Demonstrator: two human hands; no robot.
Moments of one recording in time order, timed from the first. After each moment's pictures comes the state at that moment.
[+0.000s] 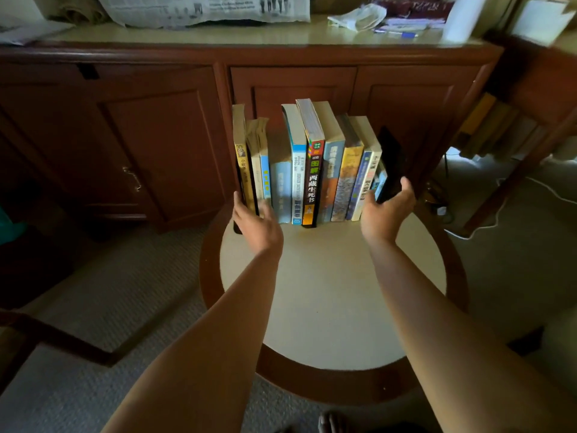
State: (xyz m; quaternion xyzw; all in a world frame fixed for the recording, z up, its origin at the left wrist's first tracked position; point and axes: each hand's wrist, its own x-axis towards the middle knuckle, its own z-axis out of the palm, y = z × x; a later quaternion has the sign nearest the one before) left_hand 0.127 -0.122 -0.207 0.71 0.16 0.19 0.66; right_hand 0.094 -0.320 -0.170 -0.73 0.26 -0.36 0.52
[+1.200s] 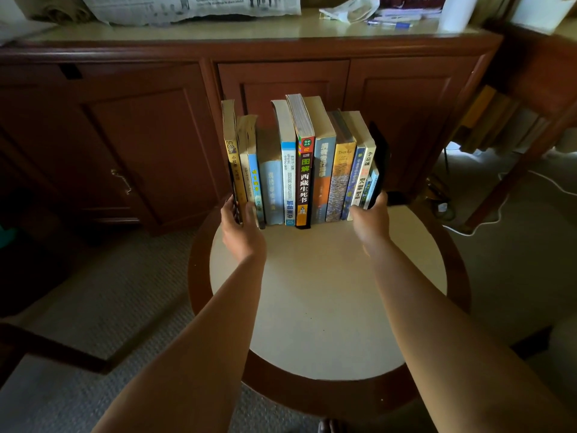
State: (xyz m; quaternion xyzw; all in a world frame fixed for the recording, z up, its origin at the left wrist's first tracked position) left_hand 0.134 -0.112 -0.228 0.70 0.19 0.23 0.65; right_hand 0.112 -0.342 -0.206 -0.76 0.27 -0.17 0.57
